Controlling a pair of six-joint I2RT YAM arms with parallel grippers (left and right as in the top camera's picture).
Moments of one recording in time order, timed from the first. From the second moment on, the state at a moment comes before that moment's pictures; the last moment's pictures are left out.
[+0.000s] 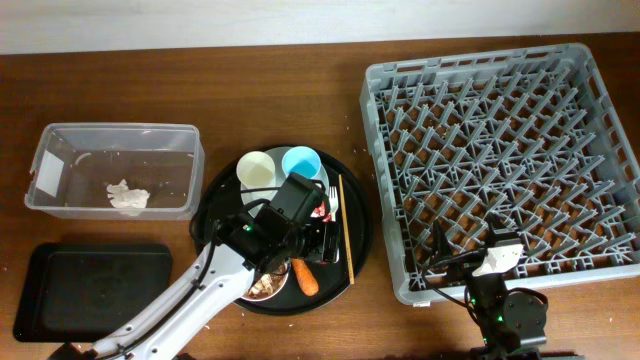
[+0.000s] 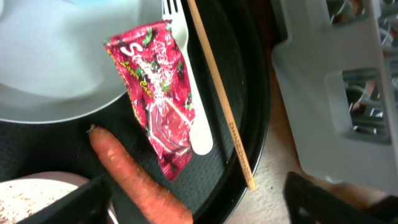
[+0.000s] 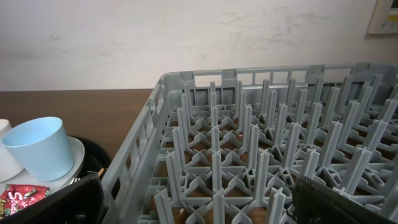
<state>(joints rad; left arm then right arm) -0.67 1.39 0.97 -0.68 0.09 -0.48 0.09 0.01 0.01 -0.07 -0.04 0.08</state>
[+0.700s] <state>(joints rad) -0.79 1.61 0.96 -0.60 -0.17 -0.76 0.09 0.01 0.01 -0.07 -0.04 0.07</state>
